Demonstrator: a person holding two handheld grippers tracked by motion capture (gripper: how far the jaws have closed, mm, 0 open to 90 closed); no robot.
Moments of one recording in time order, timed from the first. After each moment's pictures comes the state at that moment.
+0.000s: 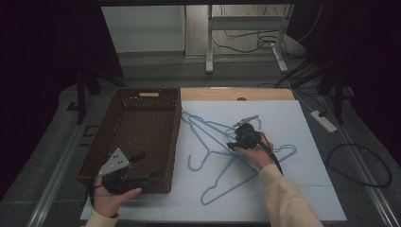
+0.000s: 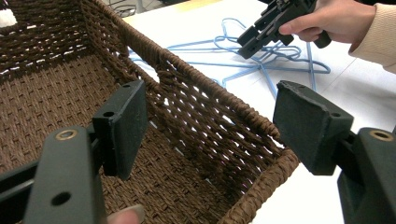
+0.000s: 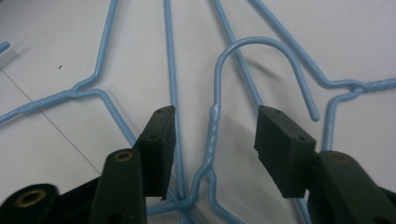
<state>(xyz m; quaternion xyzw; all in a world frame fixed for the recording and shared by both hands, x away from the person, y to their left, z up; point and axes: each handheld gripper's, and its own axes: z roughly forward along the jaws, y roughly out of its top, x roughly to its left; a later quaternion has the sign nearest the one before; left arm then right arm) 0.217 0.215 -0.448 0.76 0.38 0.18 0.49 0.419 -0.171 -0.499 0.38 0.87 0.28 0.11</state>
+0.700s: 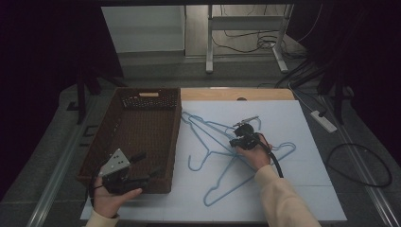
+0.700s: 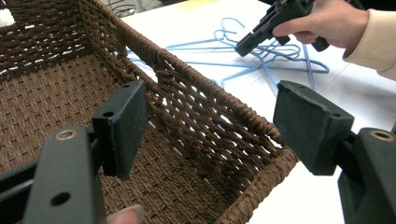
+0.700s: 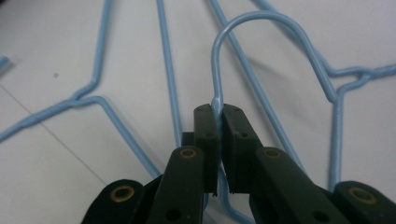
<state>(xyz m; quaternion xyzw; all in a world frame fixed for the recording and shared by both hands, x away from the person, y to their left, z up) 0.216 0.214 -0.448 0.76 0.38 0.18 0.49 0.416 -0.170 -0.499 0.41 0.86 0.28 0.11</state>
